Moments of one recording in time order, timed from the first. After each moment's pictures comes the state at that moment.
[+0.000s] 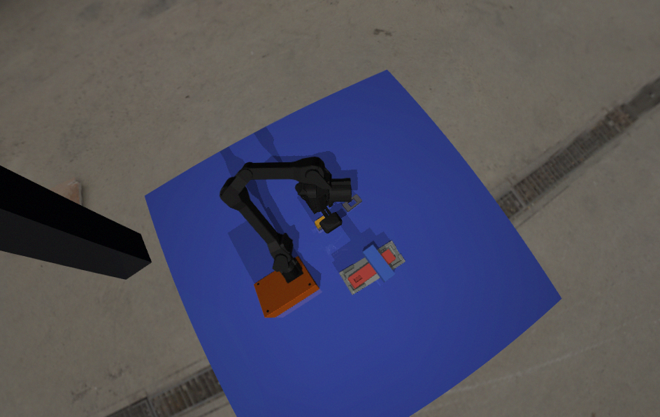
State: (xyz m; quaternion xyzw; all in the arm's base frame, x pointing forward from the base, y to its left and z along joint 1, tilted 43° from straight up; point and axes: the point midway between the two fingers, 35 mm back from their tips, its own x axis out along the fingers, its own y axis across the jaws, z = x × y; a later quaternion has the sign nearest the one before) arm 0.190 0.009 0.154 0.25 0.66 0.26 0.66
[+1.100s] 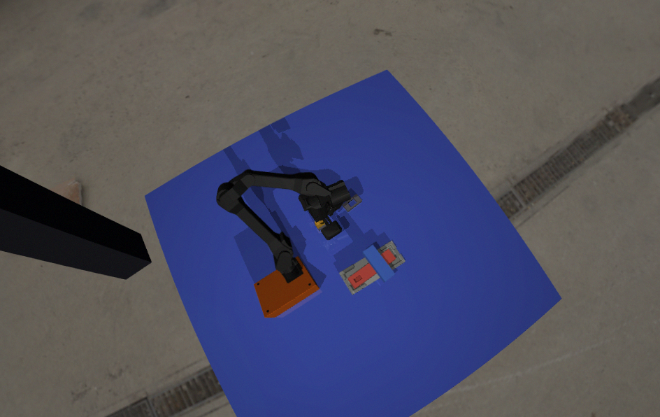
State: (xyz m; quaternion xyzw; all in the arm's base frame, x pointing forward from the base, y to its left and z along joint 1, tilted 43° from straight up) arm 0.190 0.076 0.087 0.25 0.65 0.26 0.66
